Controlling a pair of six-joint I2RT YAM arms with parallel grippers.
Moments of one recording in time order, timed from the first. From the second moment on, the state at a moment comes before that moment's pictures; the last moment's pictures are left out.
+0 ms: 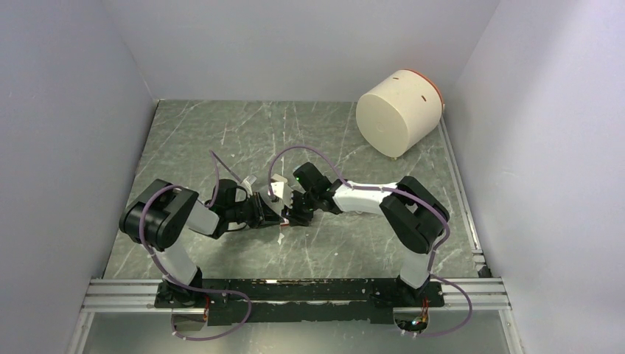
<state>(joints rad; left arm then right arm) -0.37 1.72 0.33 0.76 0.75 -0.92 0.84 1.83 1.01 -0.12 -0.46 -0.56</state>
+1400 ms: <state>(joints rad) -0.36 1.71 0.34 0.73 0.74 -0.89 0.78 1.71 0.93 -0.05 -0.54 -0.51</state>
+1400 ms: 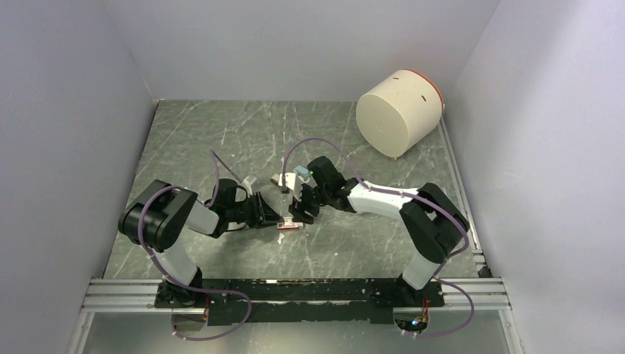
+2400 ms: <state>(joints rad) -0.36 1.61 0.34 0.62 0.70 -0.86 0.78 1.75 0.94 -0.20 -0.50 -0.60</state>
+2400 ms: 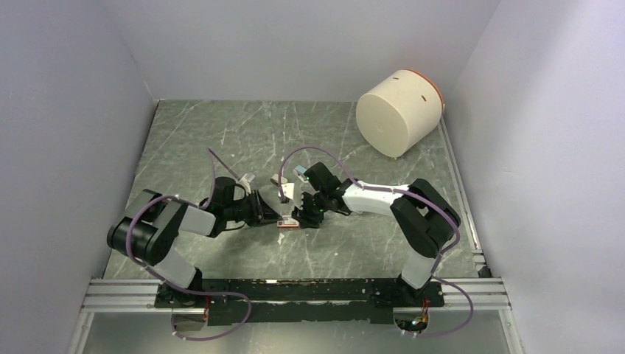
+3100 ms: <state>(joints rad) -0.36 1.56 0.34 0.53 0.65 -0.78 0.79 1.75 0.94 -0.20 -0.48 -0.61</state>
